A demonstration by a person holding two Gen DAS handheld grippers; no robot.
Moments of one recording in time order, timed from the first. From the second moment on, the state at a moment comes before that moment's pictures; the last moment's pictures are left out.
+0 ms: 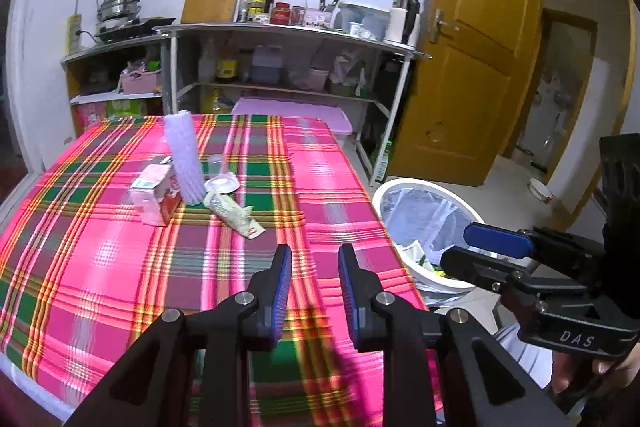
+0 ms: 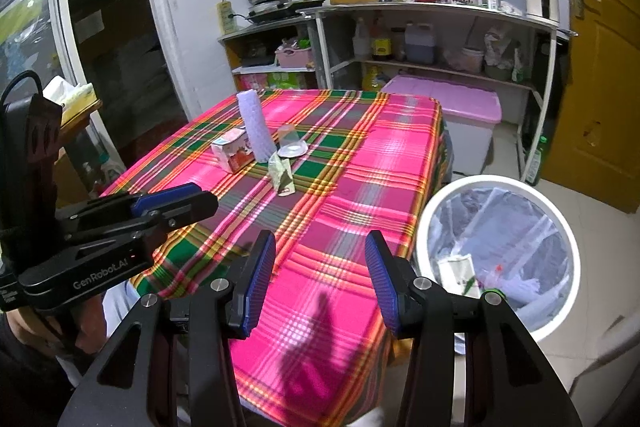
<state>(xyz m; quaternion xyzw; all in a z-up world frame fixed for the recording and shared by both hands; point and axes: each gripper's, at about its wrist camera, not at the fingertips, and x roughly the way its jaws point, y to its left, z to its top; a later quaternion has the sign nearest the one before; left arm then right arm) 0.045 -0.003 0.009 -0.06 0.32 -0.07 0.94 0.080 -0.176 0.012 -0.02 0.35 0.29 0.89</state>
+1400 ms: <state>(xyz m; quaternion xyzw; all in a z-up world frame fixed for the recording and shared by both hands) 0.141 0.135 -0.035 -0.10 0.35 0.02 0.93 0.213 -0.038 -0.060 -0.07 0.44 0.36 0.82</state>
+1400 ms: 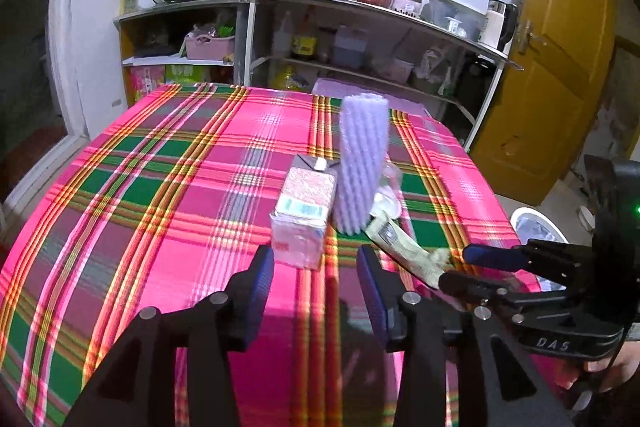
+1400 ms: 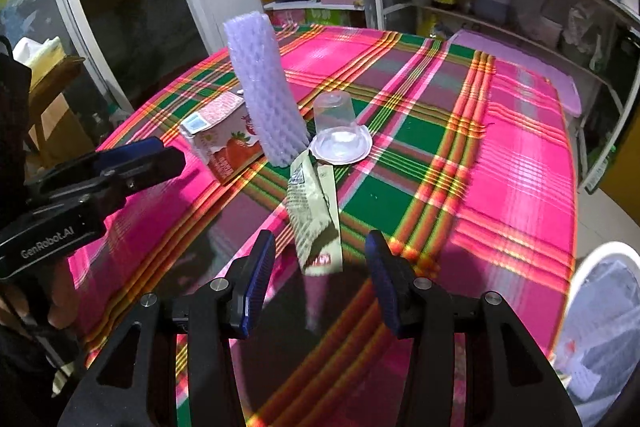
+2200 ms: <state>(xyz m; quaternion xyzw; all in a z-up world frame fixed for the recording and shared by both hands) 0.186 0.142 -0.058 -0.08 0.38 0.03 0.92 0.222 -0.026 -0.069 -0.08 0.43 0.36 0.82</state>
